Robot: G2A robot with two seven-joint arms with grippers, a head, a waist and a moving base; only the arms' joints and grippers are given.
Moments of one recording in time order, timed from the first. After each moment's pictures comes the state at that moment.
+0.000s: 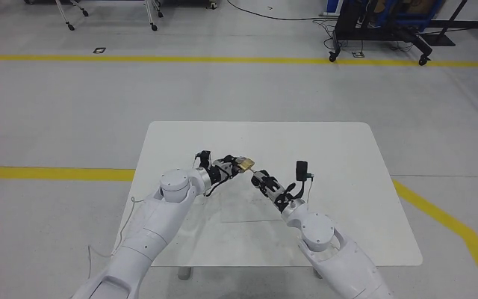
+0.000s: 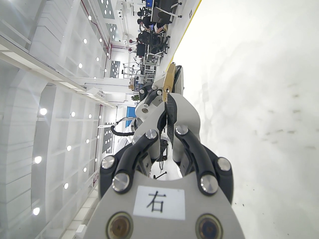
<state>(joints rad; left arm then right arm) 0.97 -1.37 -1.00 -1.03 -0.56 0.20 -0.61 -1.45 -1.23 1.04 -1.64 0.16 0.07 0.08</state>
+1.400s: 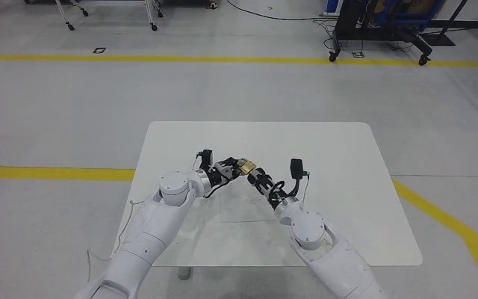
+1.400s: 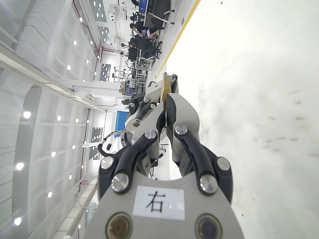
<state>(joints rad) 0.99 -1.36 -1.01 -1.07 -0.49 0.15 -0.67 -1.42 -1.27 1.01 -1.64 0.08 0.14 0.02</state>
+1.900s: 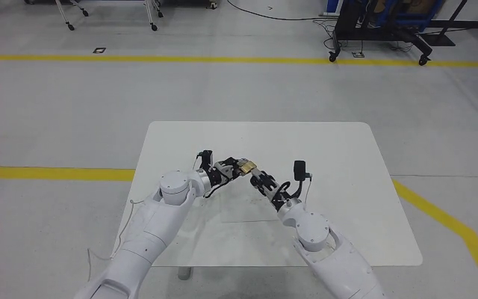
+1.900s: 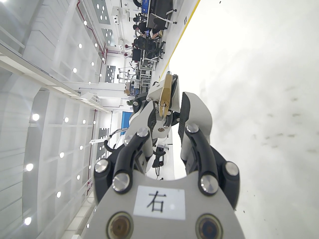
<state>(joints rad) 0.99 -1.37 -1.02 -1.05 -0.50 0.16 -0.66 -1.46 -1.27 1.05 -1.65 0.11 0.12 0.06</state>
